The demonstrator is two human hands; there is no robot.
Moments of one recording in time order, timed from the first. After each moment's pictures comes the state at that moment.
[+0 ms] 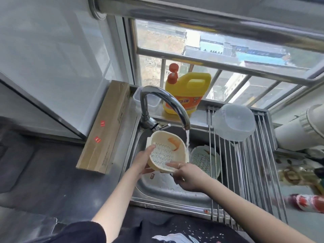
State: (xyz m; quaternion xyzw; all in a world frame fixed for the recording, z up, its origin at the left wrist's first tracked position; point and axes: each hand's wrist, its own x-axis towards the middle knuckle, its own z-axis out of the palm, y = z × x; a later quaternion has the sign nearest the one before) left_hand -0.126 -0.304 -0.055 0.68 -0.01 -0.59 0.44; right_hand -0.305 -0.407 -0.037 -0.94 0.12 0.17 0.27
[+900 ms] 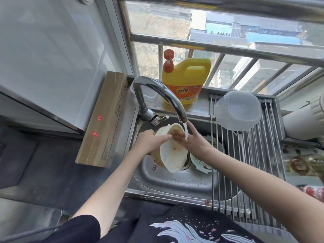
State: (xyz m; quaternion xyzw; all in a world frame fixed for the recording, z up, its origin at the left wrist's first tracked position) left_hand -0.121 -0.349 -0.004 0.85 -0.27 -0.42 0.17; right_hand -0.282 -0.464 -0.037 -0.92 0.02 0.28 -0.26
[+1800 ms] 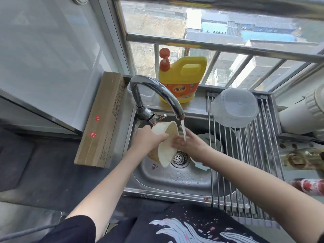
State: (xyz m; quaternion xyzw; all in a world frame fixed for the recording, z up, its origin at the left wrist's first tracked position) left_hand -0.127 -0.353 0.004 0.89 -0.30 -0.31 0.12; right_hand -0.284 -0.463 -0.051 -0.92 -0.02 0.33 -0.22
